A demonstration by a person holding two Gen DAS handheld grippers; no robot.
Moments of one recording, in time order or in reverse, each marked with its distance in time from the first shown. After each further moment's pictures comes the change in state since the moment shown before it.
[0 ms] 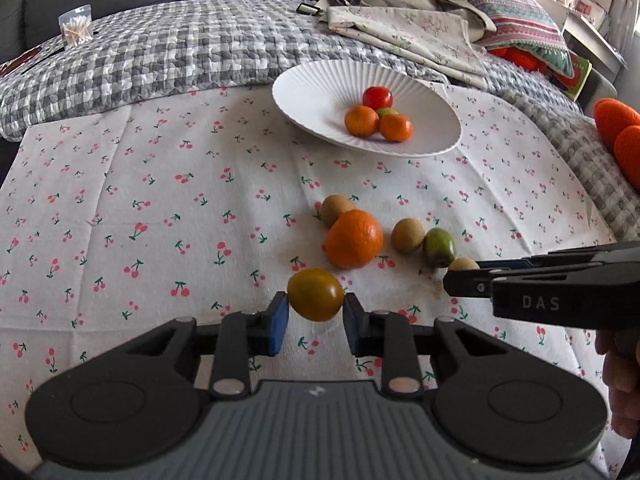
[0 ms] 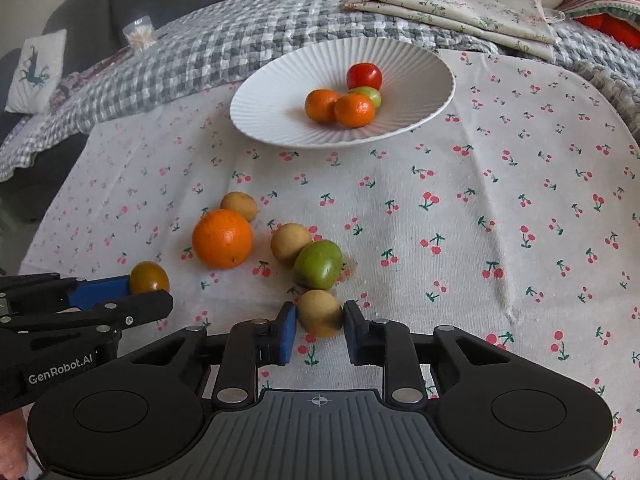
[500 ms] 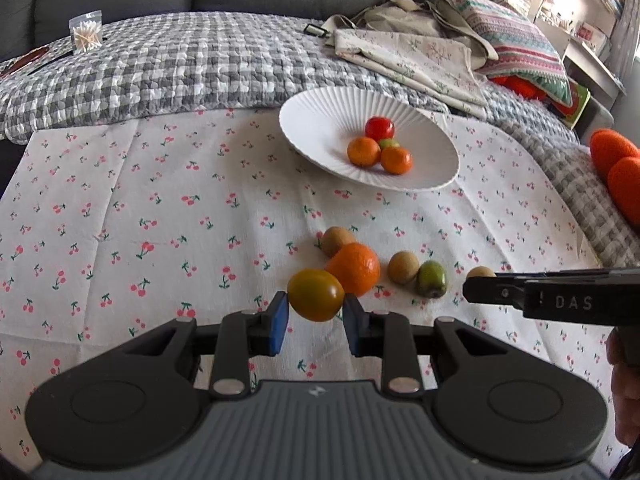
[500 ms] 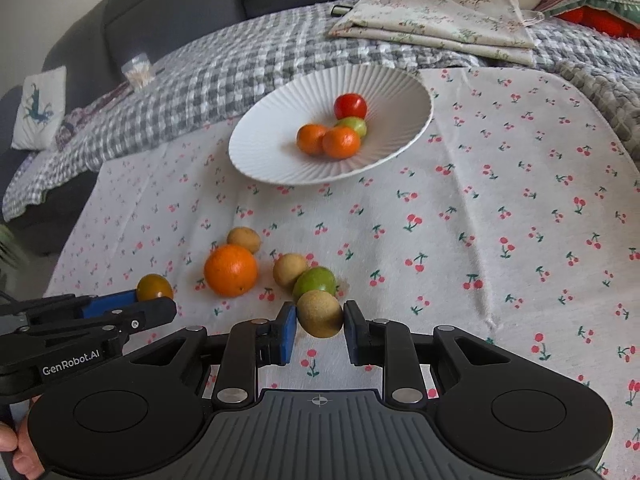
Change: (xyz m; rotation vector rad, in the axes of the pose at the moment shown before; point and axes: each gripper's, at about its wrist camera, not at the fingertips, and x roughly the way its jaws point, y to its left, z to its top) left arm -0.013 0.008 0.013 -0.049 -0.053 -0.023; right arm -0.024 -0.015 0.009 0.075 -0.054 0.042
